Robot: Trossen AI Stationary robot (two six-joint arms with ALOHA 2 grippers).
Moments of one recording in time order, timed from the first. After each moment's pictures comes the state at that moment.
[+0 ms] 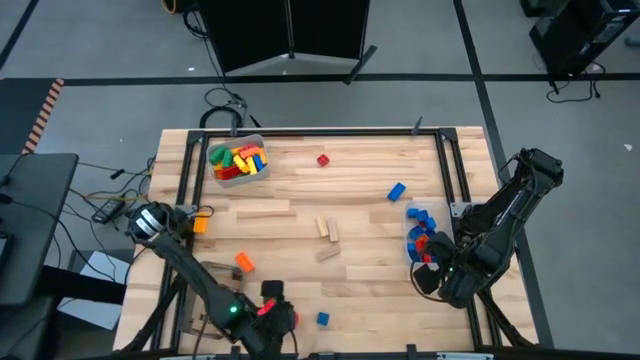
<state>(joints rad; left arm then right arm) -0.79 1.91 1.48 -0.70 -0.41 -0.65 0.90 1.31 1.02 -1.22 0.21 1.97</state>
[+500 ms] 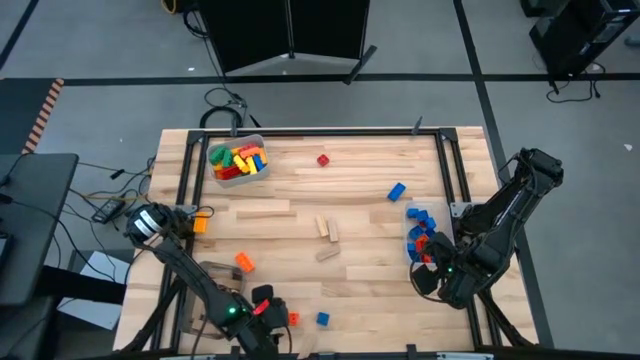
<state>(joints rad) -0.82 1.91 1.29 -0.50 -0.31 -0.95 0.90 1.31 1.02 -1.18 0.24 1.97</state>
